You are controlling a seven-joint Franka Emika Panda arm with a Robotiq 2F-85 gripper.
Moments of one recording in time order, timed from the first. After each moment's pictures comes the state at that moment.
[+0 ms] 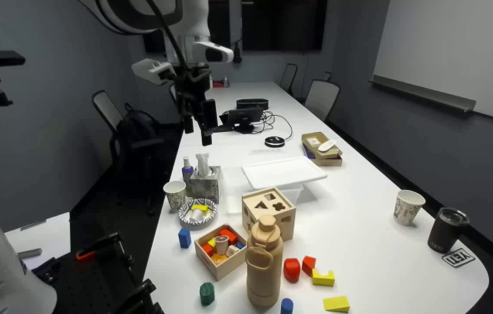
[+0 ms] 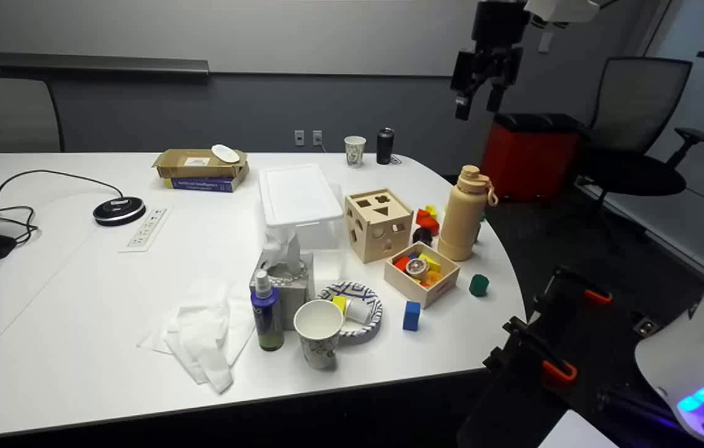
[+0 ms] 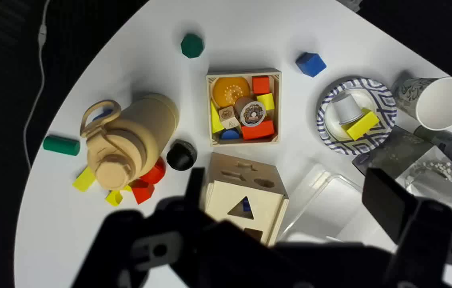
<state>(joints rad) -0.05 -0.37 -0.06 -2.49 -0.02 2.13 0.01</state>
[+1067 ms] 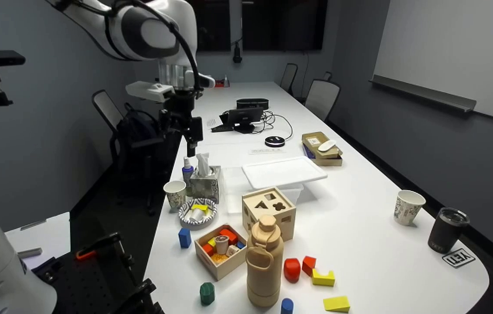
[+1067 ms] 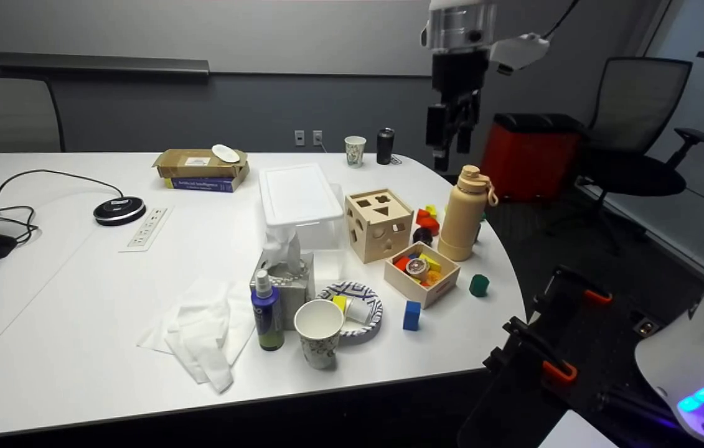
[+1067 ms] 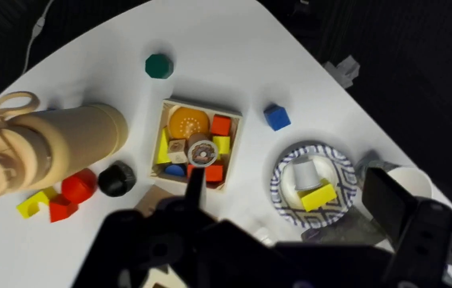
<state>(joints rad) 0.06 -0.21 0.04 -2.49 -0.02 2.14 -0.05</state>
